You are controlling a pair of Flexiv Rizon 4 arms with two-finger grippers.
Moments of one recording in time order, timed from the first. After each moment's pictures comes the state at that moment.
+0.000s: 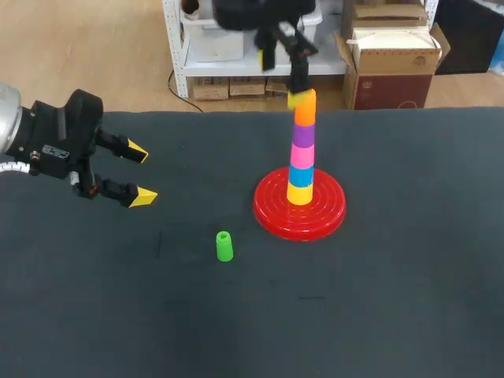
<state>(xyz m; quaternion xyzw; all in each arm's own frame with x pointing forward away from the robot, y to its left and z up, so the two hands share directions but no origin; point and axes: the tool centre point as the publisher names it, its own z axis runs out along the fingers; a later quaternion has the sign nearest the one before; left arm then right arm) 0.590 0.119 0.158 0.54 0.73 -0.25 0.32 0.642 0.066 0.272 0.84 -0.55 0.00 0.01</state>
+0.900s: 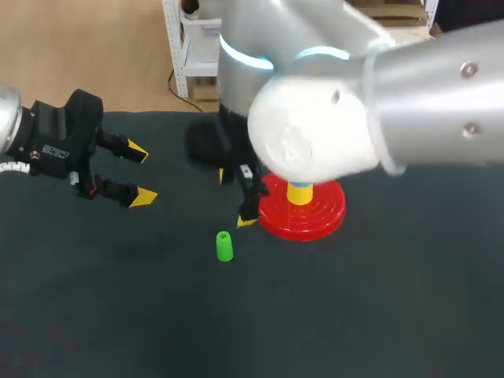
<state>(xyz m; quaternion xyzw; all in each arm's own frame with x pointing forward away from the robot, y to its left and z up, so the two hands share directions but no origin) 0.590 0.119 0.158 0.54 0.73 -0.25 0.32 0.588 0.137 0.104 0.80 -0.59 -0.06 -0.07</state>
